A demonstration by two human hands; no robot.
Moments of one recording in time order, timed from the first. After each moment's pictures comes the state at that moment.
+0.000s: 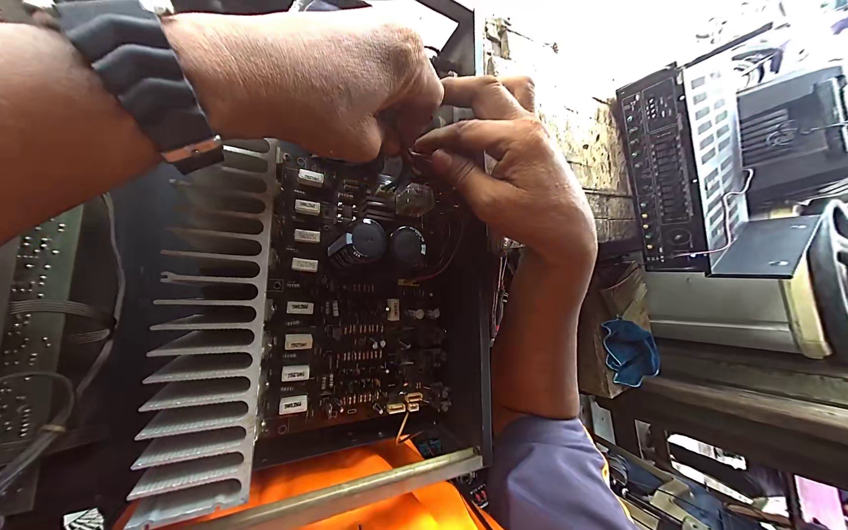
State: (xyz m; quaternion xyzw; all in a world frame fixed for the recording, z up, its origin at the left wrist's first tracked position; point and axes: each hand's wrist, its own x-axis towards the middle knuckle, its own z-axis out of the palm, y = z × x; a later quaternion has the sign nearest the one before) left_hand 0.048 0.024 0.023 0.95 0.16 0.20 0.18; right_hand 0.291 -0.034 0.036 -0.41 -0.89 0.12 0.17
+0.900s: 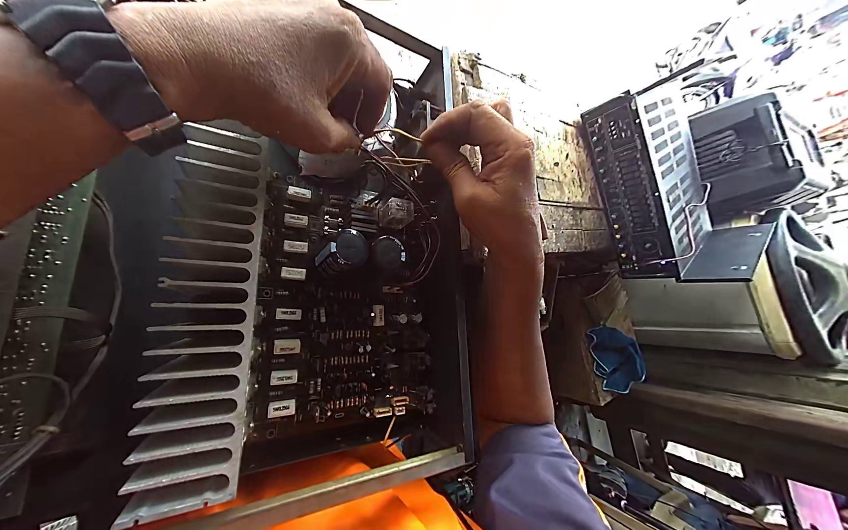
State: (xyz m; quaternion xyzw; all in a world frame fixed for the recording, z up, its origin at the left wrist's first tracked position) left_hand 0.025 0.035 0.032 0.95 0.18 0.21 0.15; right_hand 0.292 -0.031 0.023 -0.41 -0.84 0.11 0.34
